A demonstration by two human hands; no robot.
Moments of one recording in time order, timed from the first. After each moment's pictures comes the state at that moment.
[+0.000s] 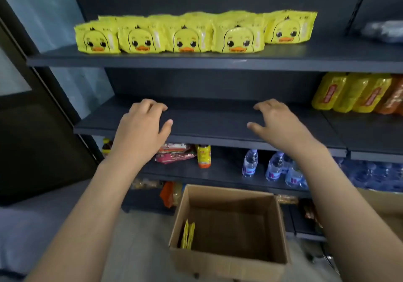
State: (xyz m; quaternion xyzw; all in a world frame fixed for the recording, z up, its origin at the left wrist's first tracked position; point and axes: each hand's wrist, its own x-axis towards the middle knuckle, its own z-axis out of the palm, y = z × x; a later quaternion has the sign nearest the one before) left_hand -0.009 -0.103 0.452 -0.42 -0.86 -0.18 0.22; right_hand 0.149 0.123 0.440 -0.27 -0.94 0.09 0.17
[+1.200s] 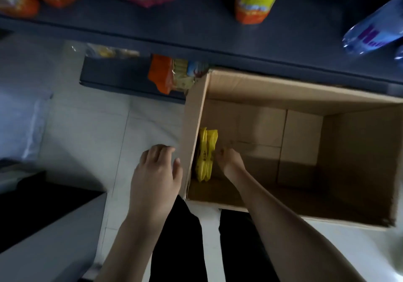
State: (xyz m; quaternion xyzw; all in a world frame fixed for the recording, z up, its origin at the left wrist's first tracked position) left_hand -0.115 -0.131 -0.049 -0.36 -0.92 -0.14 -0.10; right_hand -0.029 0.015 -0.153 -0.49 -0.68 0.45 -0.31
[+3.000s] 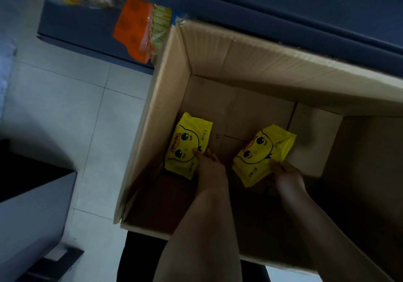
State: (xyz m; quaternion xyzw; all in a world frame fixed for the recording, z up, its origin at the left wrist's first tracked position) left_hand 0.008 0.006 -0.256 -0.18 -0.83 0.15 -0.50; right_hand 0.099 0.121 -0.215 -0.68 -0.46 0.55 -0.12
